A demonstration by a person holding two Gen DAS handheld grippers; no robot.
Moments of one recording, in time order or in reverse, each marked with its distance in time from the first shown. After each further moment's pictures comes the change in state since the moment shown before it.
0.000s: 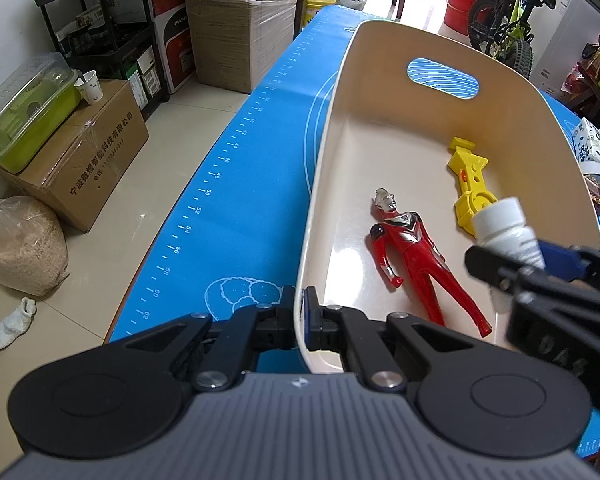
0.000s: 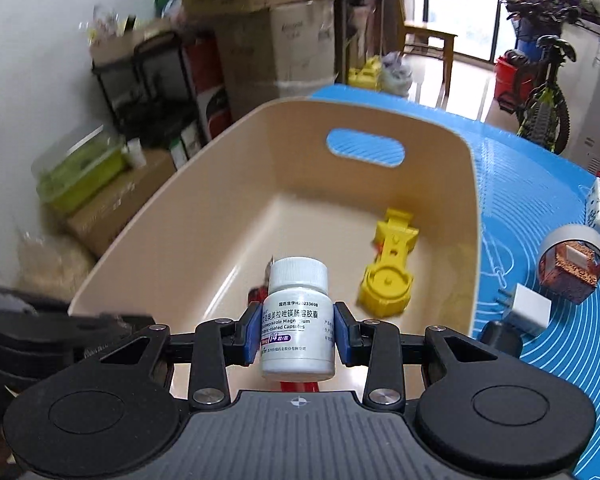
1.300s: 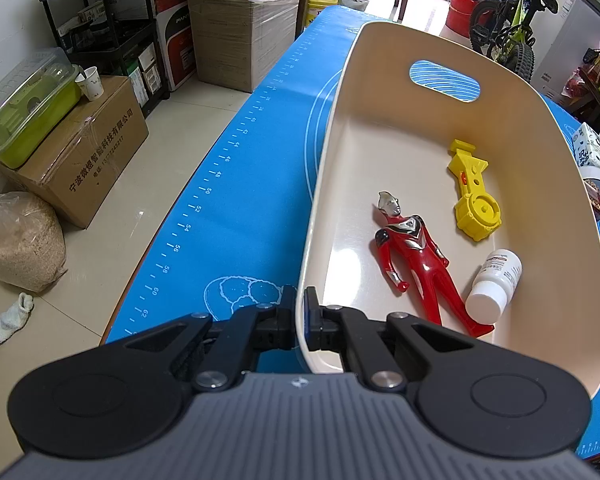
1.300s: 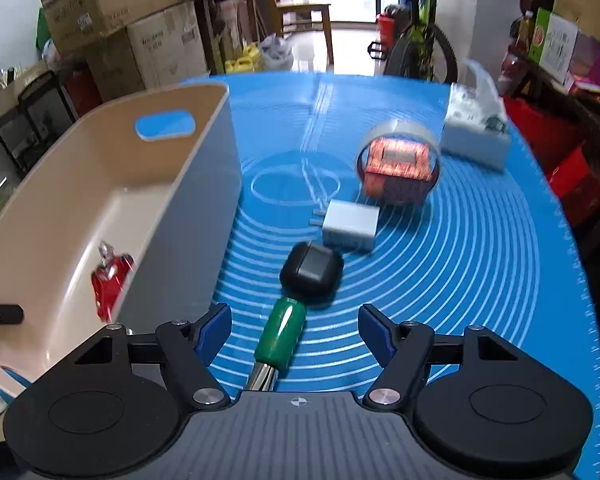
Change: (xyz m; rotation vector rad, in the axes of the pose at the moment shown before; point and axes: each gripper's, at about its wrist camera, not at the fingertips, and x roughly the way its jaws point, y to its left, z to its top) left arm 0.000 0.002 0.000 -0.012 0.001 -0.006; right arm -0.024 -0.129 -0.058 0.275 0.014 -0.190
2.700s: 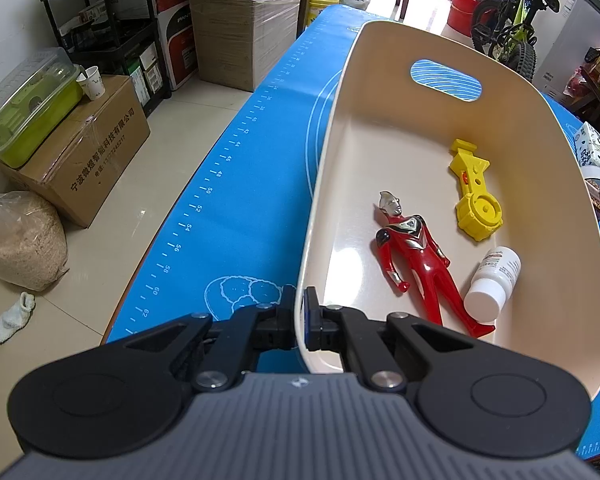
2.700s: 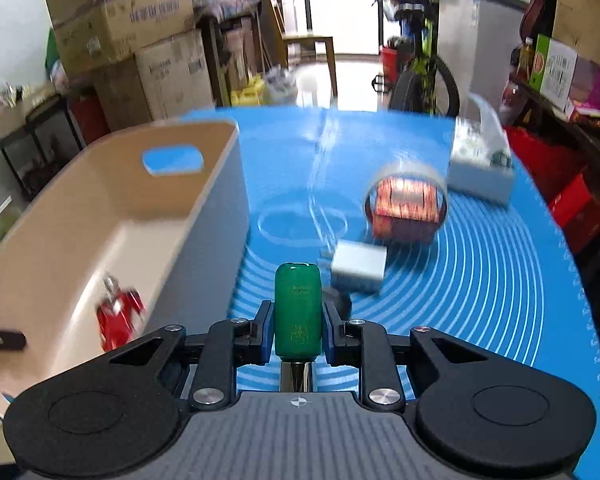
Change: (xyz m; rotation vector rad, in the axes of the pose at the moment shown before) left arm -0.001 0.001 0.000 -0.004 0.002 0.004; right arm -0.011 0.006 0.009 -0.008 -0.135 0.013
